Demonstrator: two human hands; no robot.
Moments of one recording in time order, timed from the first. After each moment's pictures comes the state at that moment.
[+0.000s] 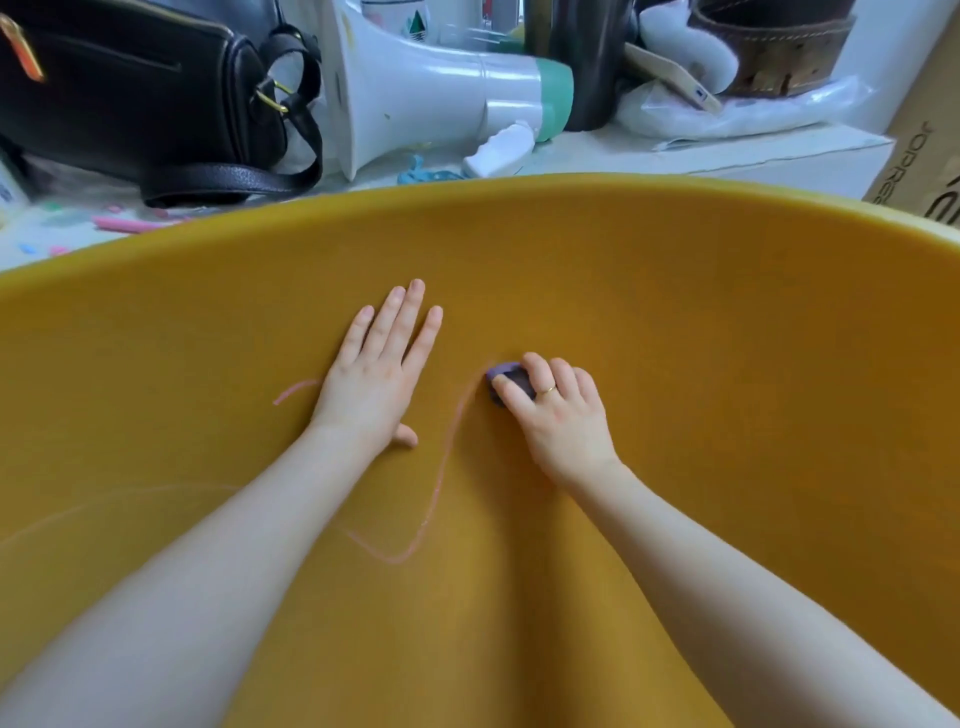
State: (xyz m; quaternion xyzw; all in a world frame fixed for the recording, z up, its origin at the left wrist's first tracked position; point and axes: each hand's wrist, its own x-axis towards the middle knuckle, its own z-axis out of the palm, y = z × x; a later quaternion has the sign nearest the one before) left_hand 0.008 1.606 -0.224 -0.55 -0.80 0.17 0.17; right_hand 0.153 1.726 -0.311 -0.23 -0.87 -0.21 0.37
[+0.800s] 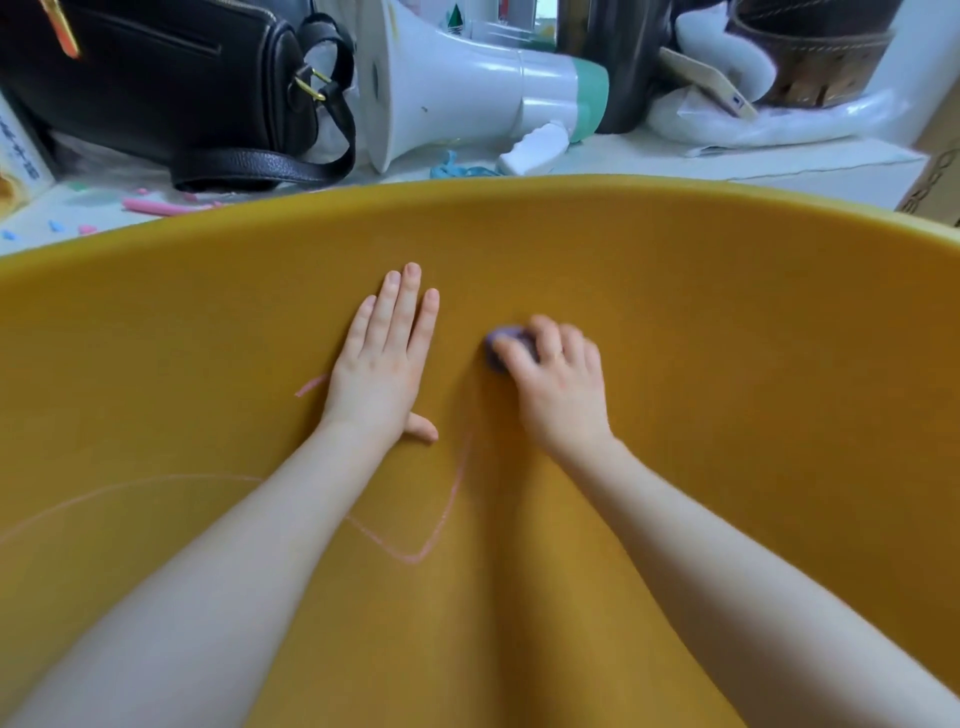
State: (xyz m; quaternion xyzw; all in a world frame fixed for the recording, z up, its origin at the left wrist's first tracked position) left_hand -0.006 1.599 -0.226 -0.51 -0.83 0.13 0.19; right_hand 0.121 1.718 -0.284 -0.24 -0.87 -0.15 0.40
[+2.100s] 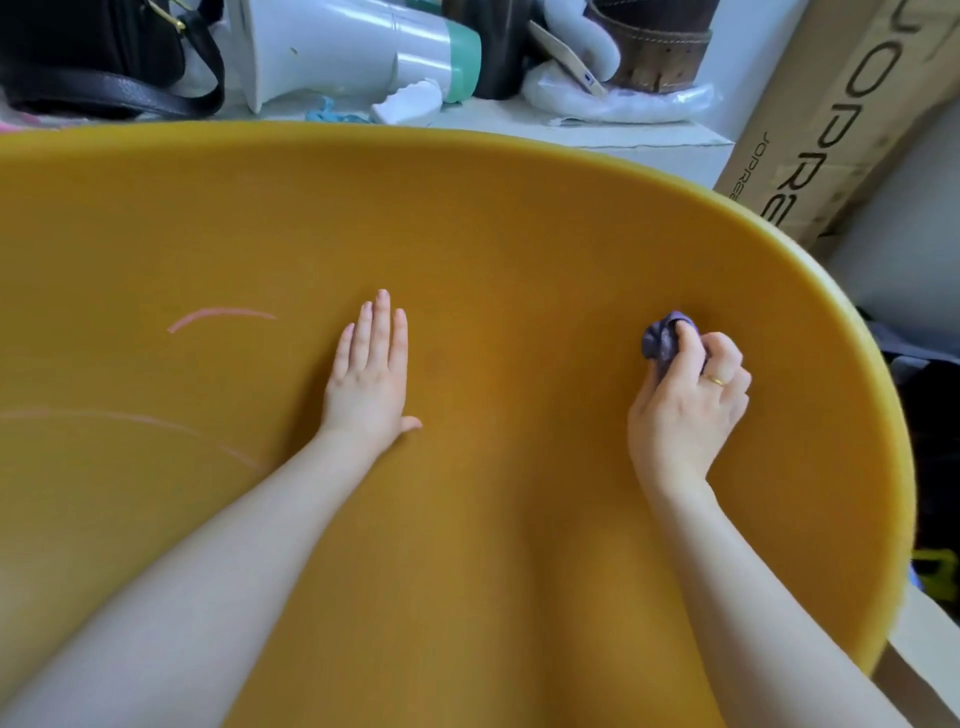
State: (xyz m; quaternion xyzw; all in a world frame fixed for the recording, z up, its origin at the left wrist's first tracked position) left_hand 0.096 1.606 -0.269 -0.53 -0.84 0.05 0.06; right_hand 0.330 1.716 -0.268 -0.53 -0.70 -0.16 0.46
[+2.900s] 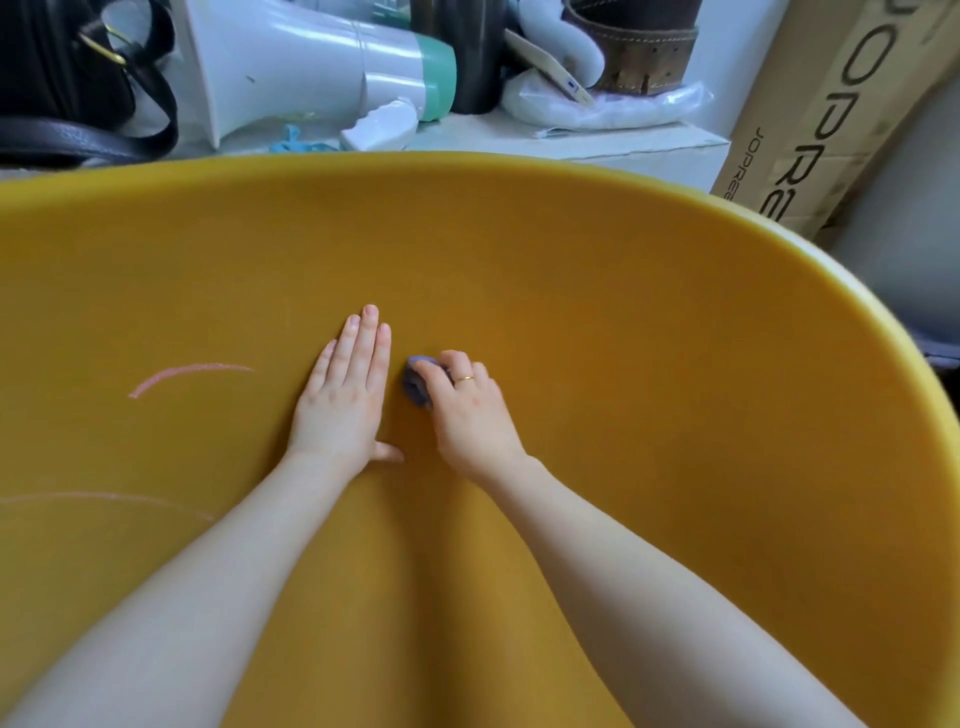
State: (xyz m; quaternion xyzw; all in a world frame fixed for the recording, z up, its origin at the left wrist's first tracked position) left_hand 0.057 1.630 -0.275 -0.58 -0.80 0.07 0.11; right_hand 0.178 1.703 -0.296 -0.30 -0.91 0.04 0.27
